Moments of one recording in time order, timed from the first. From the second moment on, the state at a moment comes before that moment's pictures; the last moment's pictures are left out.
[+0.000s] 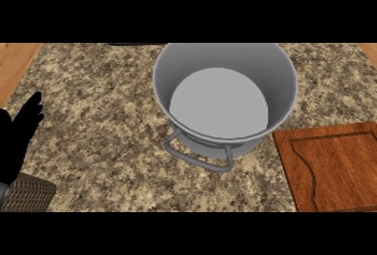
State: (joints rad) left arm -0.11 0.85 -0.34 -1.70 0.33 0.53 0.44; right arm -0.15 -0.96 -0.11 -2.25 0.30 -0.11 0.56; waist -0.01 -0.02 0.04
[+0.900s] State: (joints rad) left arm -0.25 0.83 -0.42 -1.65 0.32 0.52 0.45; right arm -0.62 -0.88 0.23 -2.05 0.22 0.04 0.93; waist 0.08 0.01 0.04
